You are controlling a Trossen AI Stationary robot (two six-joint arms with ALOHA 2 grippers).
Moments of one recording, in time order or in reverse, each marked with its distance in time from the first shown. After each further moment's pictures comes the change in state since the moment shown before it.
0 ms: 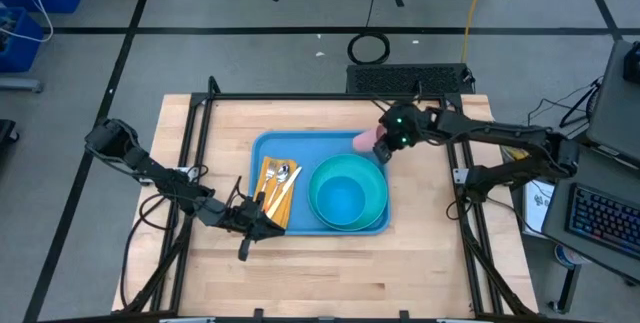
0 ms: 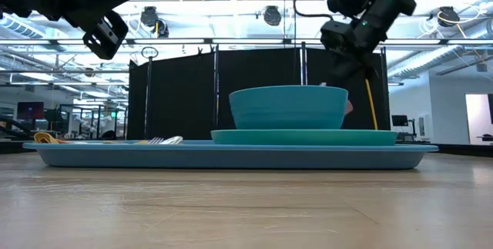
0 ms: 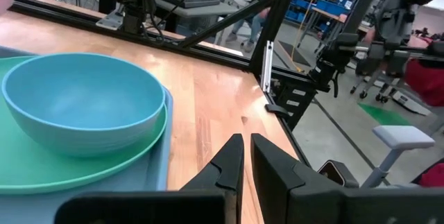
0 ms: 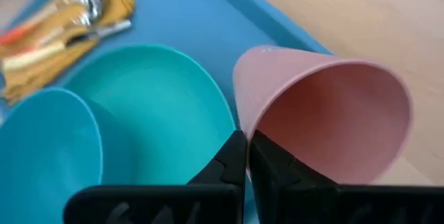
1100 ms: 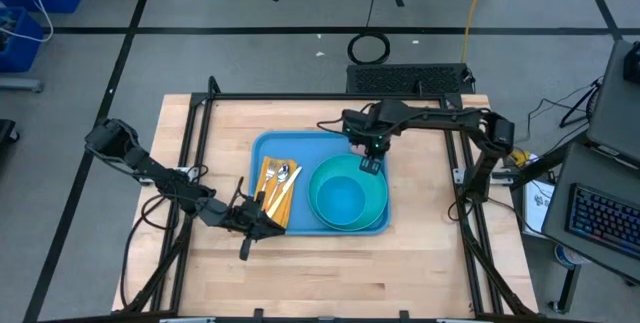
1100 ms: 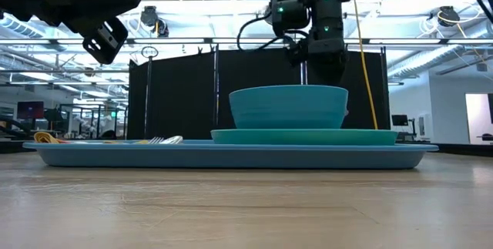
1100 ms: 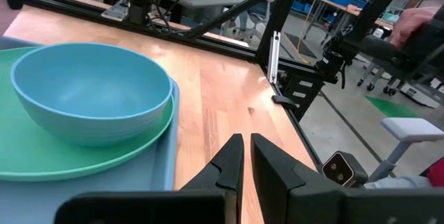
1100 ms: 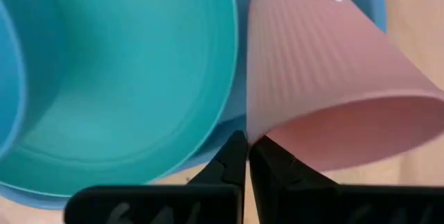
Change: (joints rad) left arm 0.007 0.000 0.000 -0.038 0.001 -0.005; right arm 0.121 0.545 0.585 -0.704 0.114 -0.310
